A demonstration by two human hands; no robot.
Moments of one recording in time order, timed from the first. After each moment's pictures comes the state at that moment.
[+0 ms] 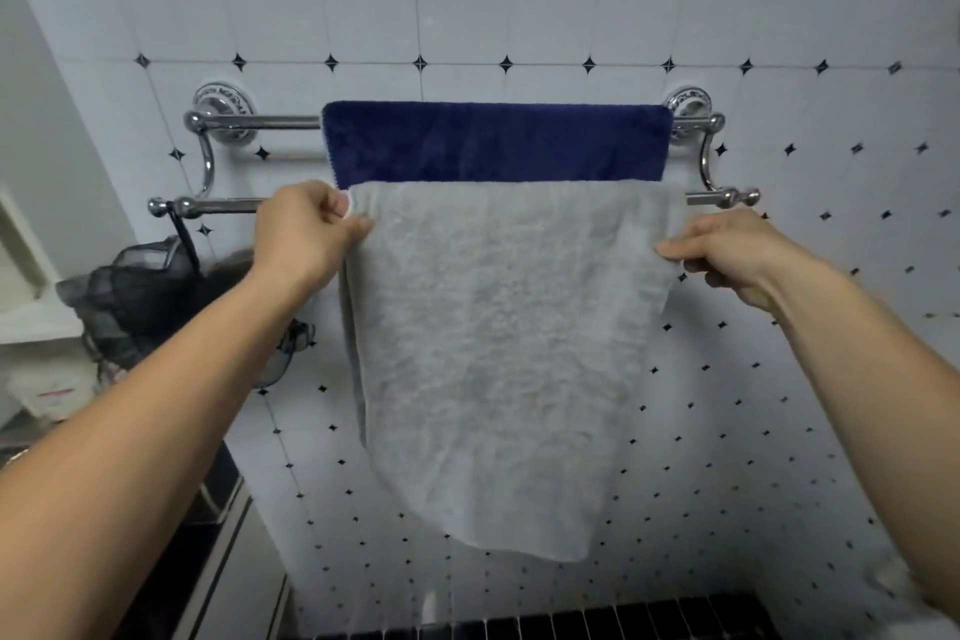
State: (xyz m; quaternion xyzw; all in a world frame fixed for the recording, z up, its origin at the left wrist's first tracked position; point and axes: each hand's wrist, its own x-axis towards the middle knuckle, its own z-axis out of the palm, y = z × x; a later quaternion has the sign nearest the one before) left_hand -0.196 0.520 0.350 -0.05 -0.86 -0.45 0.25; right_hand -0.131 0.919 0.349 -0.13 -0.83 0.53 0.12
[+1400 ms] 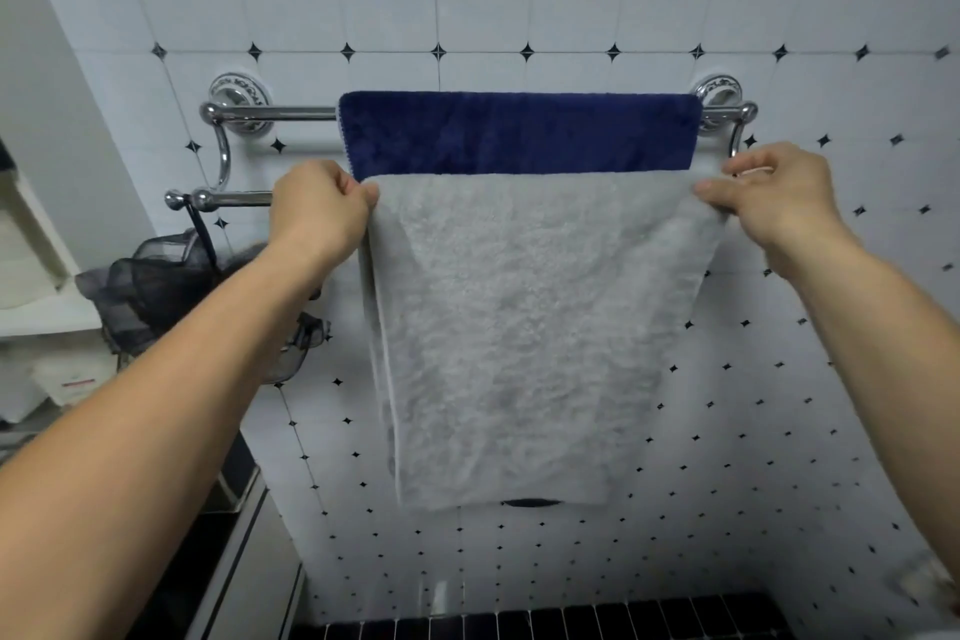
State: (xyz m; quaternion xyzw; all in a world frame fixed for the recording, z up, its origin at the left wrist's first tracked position) left_hand -0.199 0.525 0.366 -0.01 -0.87 -0.41 0.27; right_hand -0.144 0.913 0.371 -0.15 -0.78 0.51 0.34
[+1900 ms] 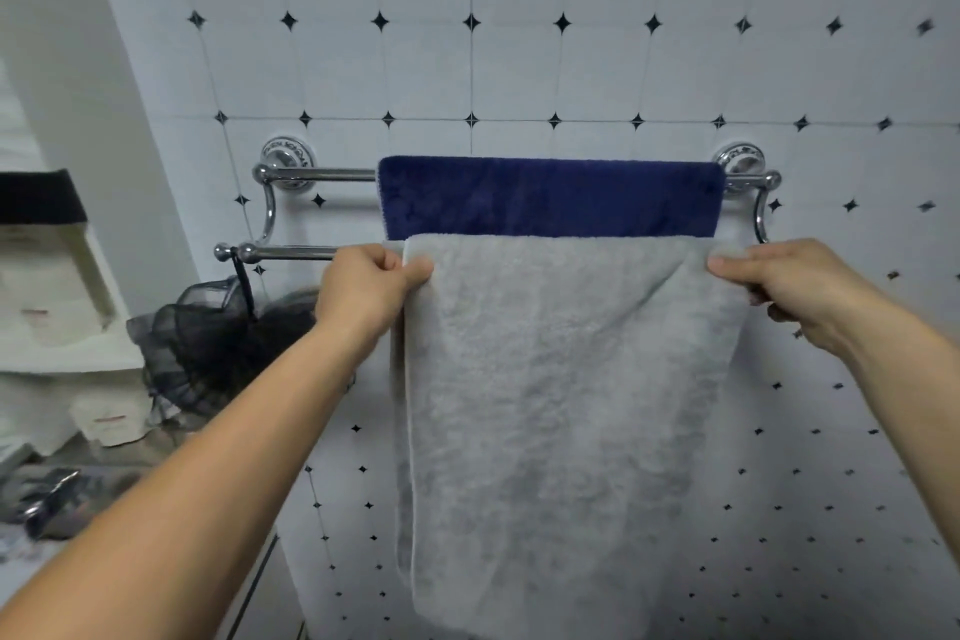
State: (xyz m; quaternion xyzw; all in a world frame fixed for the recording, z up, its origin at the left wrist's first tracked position) left_hand -0.196 0.533 0.347 -0.01 -0.80 -0.56 0.19; right_hand -0.141 0.916 0.372 -0.15 -0.82 0.52 0.17
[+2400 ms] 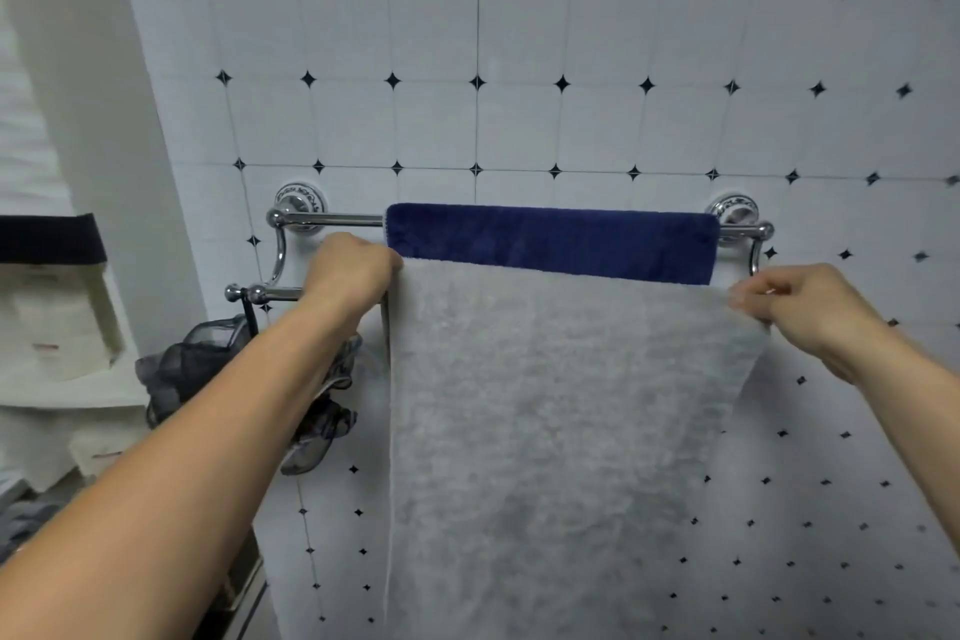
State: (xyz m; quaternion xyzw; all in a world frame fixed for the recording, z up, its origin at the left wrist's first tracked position) left_hand -0.211 0.524 0.405 0.03 -0.82 -0.53 0.20; right_hand -0.143 0.925 0.390 -0.13 -0.87 0.42 0.24
